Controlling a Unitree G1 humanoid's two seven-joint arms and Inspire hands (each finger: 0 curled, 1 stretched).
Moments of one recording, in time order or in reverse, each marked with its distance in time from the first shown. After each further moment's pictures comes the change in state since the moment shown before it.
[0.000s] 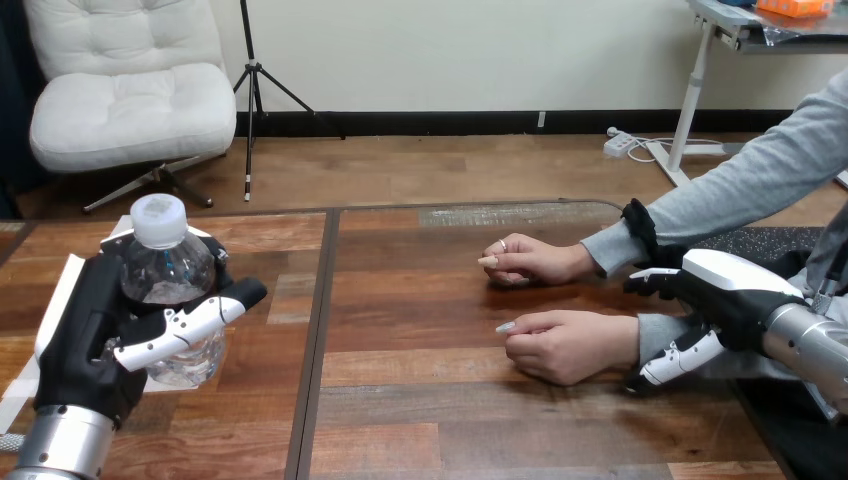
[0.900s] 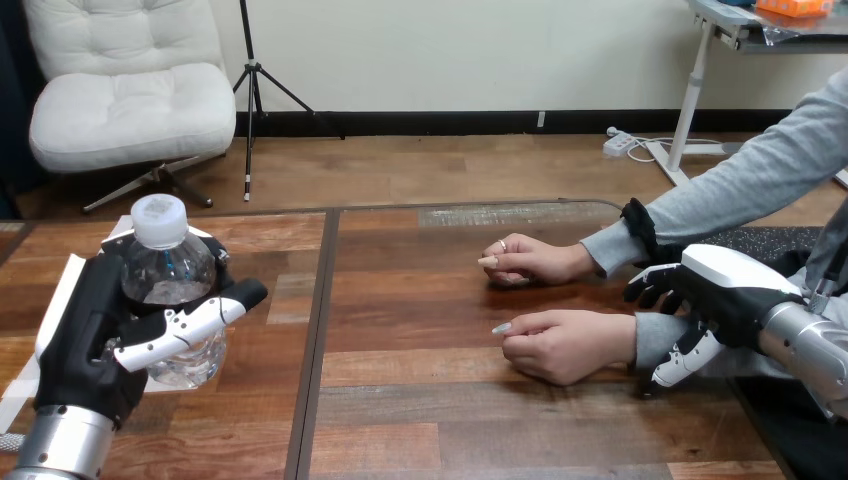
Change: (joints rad) left arm 0.000 0.000 0.002 0.000 -0.004 0.000 -0.011; right arm -0.001 0.011 0.013 0.002 0.001 0.007 -0.053
